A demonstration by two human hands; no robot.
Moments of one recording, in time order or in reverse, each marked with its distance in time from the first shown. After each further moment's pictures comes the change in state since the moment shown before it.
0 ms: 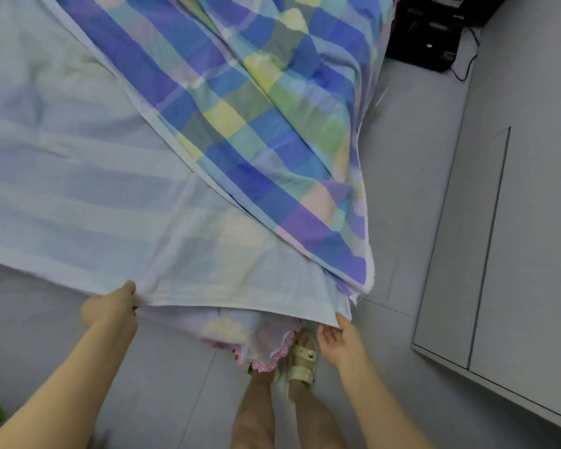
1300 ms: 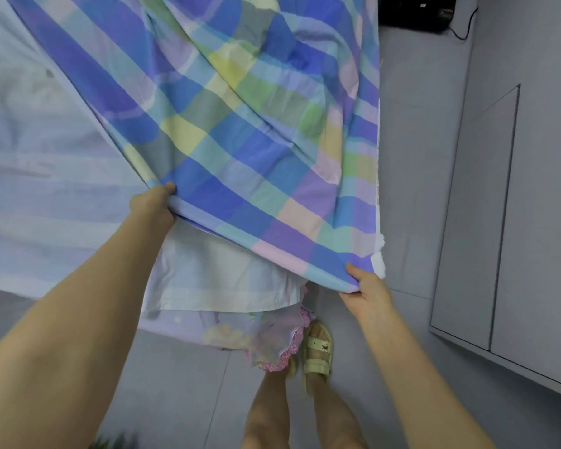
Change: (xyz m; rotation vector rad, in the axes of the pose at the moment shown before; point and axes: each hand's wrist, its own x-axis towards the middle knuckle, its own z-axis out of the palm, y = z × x) left_hand -0.036 0.114 0.146 -0.067 -0.419 0.126; right_hand 0.001 -0.059 0.044 -0.045 -0.274 -0.163
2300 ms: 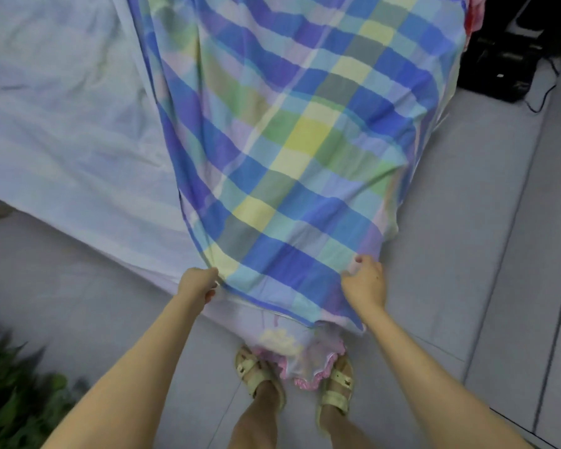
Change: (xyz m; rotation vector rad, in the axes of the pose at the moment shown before) left_hand -0.020 -0.085 -0.145 0.386 0.019 -0.058; right_hand -0.034 0.064 0.095 -1.656 0.119 -0.739
